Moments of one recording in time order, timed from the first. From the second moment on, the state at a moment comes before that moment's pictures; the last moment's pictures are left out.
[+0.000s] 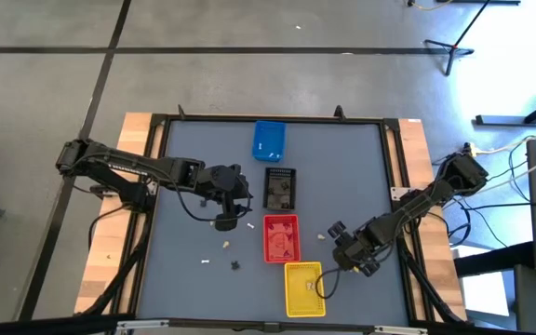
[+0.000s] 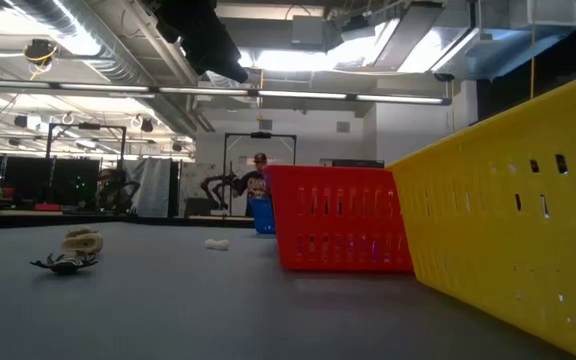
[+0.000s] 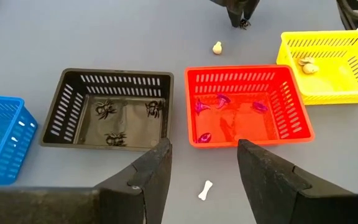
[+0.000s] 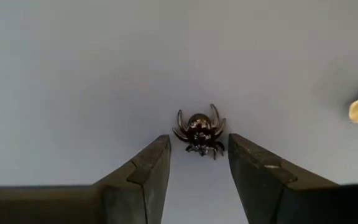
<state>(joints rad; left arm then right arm) -0.09 1.36 1.04 -0.44 -0.04 -0.10 0.61 1.56 0.74 -0.55 -0.02 -0.12</state>
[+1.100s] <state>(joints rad) -0.09 1.36 1.04 -0.43 -0.04 -0.10 0.61 1.57 0.74 -0.54 -0.02 -0.11</state>
